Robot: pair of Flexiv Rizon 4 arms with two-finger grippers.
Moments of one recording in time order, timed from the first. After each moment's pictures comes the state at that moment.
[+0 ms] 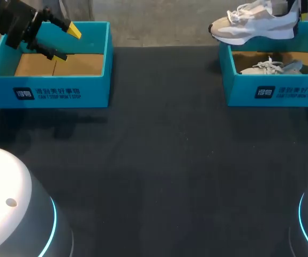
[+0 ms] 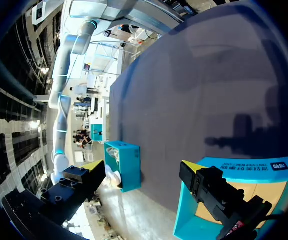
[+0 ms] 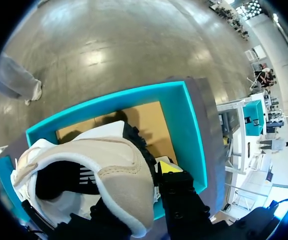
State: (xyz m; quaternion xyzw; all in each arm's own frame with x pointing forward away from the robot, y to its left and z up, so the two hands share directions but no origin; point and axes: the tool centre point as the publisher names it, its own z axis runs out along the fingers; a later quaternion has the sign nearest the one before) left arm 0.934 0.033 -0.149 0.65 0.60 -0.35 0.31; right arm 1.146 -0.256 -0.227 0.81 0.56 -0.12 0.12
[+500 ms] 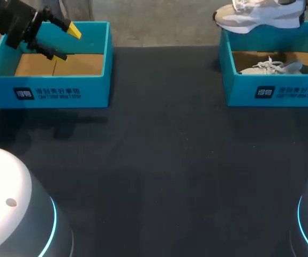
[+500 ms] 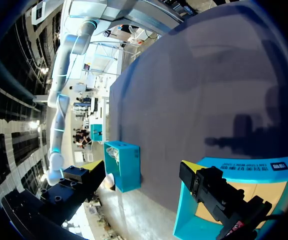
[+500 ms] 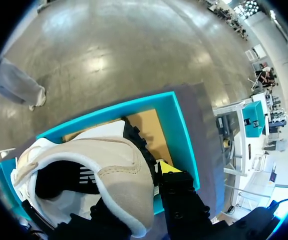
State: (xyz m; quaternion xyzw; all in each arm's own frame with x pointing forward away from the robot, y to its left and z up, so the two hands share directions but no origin) left arm 0.934 0.033 -0.149 0.65 0.60 -0.35 0.31; right arm 1.152 -0.267 -0.189 0.82 0.56 -0.09 0.13
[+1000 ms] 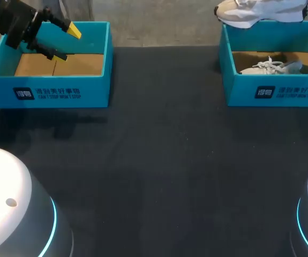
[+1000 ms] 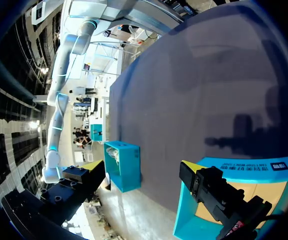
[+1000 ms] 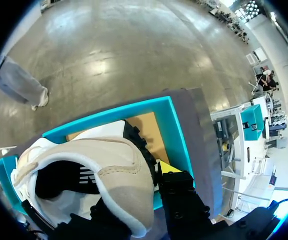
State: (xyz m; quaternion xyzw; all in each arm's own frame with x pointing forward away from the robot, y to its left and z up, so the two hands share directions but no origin) left arm 0.934 0.033 -0.149 0.65 0.60 -0.35 0.31; right arm 1.147 -0.267 -0.167 0.81 0.56 -0.08 0.13
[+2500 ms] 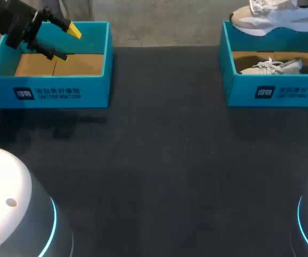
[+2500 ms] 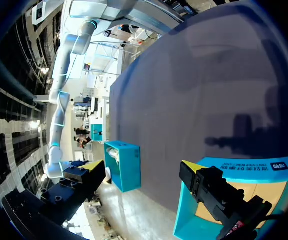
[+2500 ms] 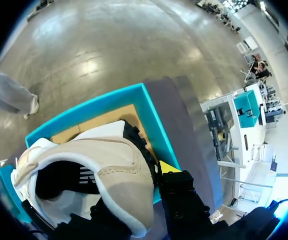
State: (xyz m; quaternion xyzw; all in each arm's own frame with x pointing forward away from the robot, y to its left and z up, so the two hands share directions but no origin) left arm 0.934 0.033 -0.149 0.65 0.60 -0.35 0.31; right arm 1.110 -0.314 -0.184 0.84 0.52 -0.11 0.14
